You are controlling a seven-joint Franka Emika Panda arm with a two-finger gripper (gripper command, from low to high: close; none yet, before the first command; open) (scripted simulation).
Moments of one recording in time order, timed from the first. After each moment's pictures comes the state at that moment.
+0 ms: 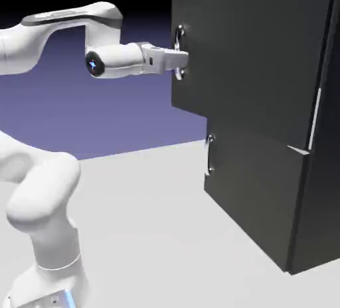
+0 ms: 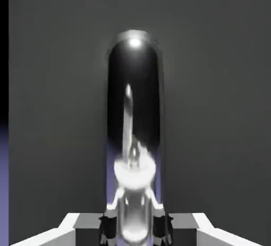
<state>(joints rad) -0.34 -0.97 0.78 -2.43 2.42 2.93 -1.02</state>
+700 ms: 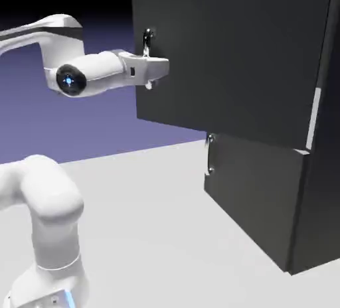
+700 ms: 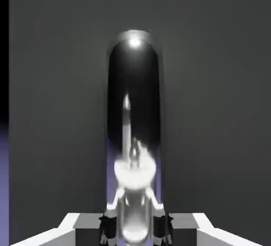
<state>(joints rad) 0.24 -1.36 0.20 -2.88 1.65 2.74 -0.66</state>
